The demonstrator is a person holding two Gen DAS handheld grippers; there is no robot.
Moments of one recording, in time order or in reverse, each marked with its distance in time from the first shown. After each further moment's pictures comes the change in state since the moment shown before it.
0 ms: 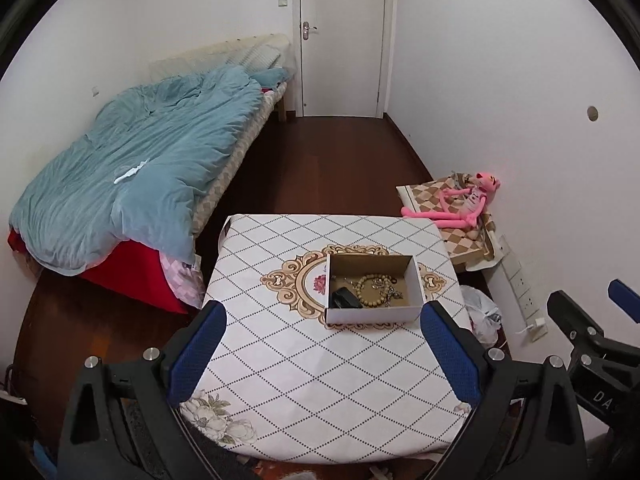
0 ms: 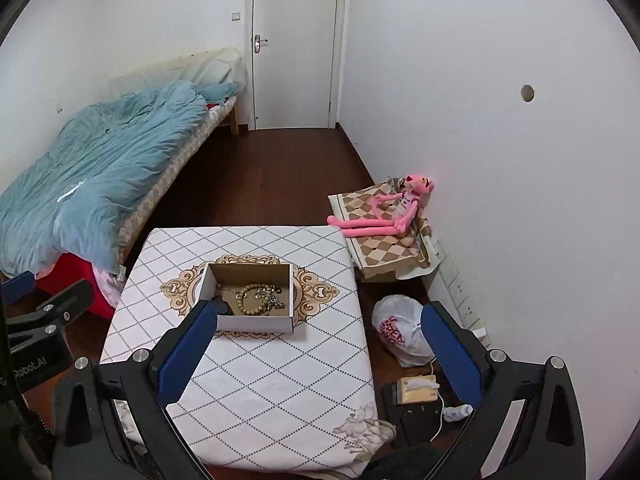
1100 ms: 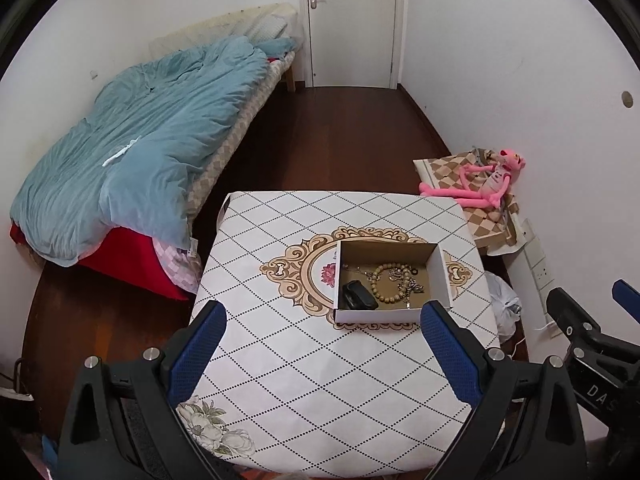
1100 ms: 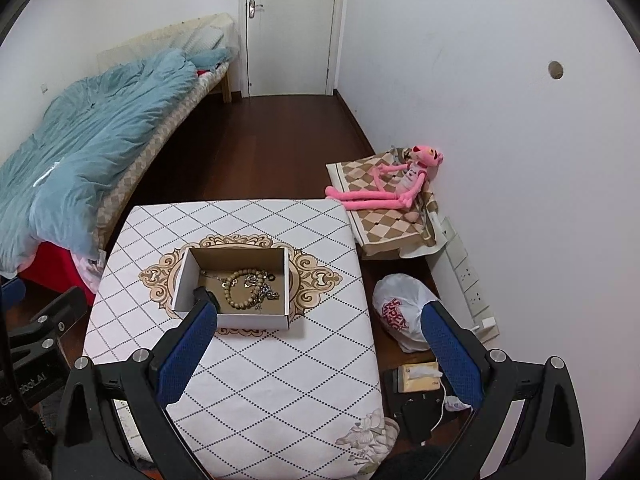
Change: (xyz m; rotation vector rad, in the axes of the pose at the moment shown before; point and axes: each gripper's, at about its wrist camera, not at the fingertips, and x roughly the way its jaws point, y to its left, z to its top) left arm 0.077 -0.002 0.016 -0.001 0.117 0.050; right arm 0.096 0.012 0.015 -0.008 0.135 -0.026
